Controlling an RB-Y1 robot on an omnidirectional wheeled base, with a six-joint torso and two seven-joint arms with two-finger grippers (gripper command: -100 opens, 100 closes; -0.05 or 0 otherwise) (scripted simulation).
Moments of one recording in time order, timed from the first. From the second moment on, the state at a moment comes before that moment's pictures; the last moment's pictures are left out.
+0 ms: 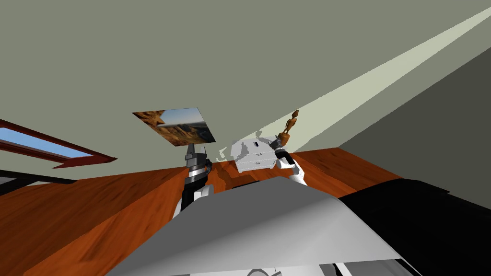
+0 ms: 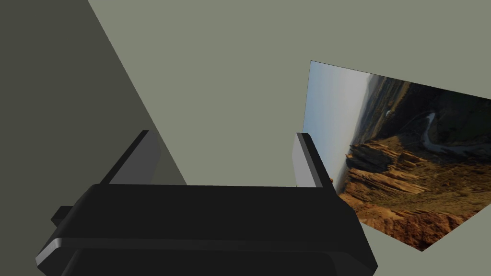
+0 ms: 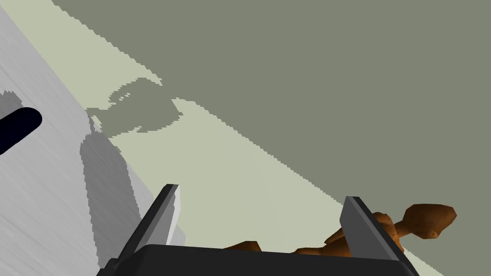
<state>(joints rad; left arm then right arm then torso) 0.52 -0.03 -0.05 -2.28 -0.06 -0.37 0.07 0.23 -0.22 -0.17 -1.86 -0.24 -0.02 -0.50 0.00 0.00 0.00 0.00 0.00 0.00</state>
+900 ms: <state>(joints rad) 0.52 -0.03 -0.05 -2.28 -0.06 -0.37 0.07 0.10 -0.25 -0.19 -1.65 -0.33 0.19 -0.69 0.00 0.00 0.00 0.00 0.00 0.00</state>
